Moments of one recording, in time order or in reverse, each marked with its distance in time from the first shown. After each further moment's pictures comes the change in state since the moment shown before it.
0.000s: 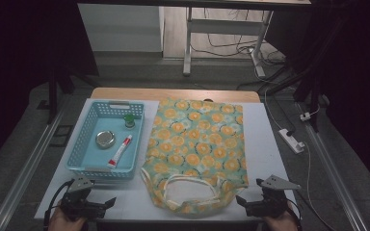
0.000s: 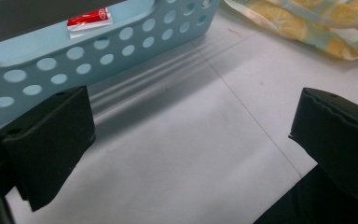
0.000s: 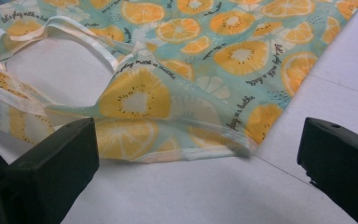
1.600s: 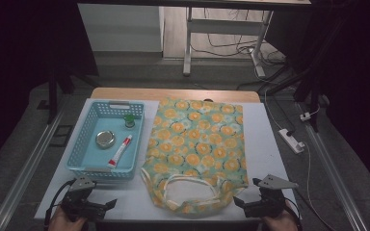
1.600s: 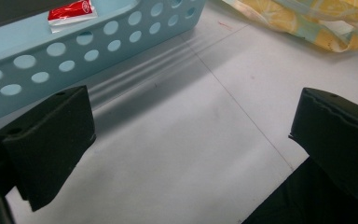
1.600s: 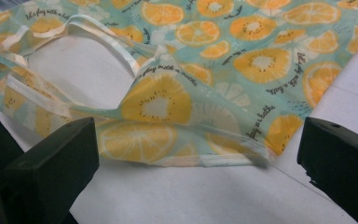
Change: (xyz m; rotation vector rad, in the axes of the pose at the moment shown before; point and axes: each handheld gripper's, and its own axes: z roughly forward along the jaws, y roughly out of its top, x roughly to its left) left arm 0.002 0.001 0.002 0.022 -0.048 0.004; right arm 0.006 0.006 0.001 0.005 0.049 -0.038
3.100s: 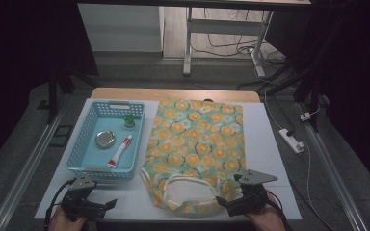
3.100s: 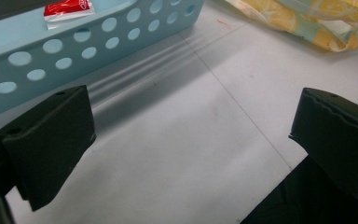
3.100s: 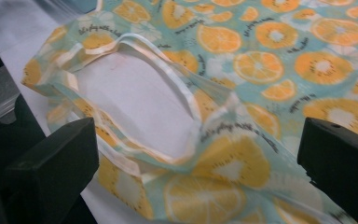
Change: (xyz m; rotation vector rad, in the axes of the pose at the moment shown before) left arm 0.002 0.000 0.001 0.008 -0.015 -0.006; right arm 0.034 0.033 0.025 0.021 0.111 -0.080
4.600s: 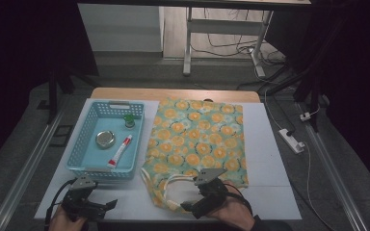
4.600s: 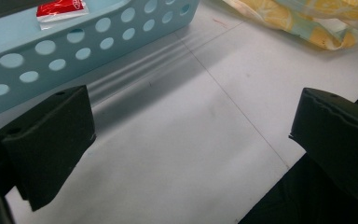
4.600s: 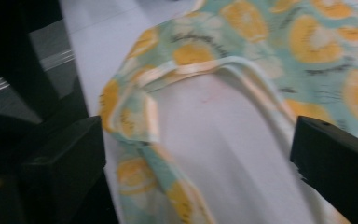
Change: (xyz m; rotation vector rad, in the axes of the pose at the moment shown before) left arm 0.000 0.001 0.001 0.006 -0.016 0.006; right arm 0.055 0.042 0.074 0.130 0.244 -0.201
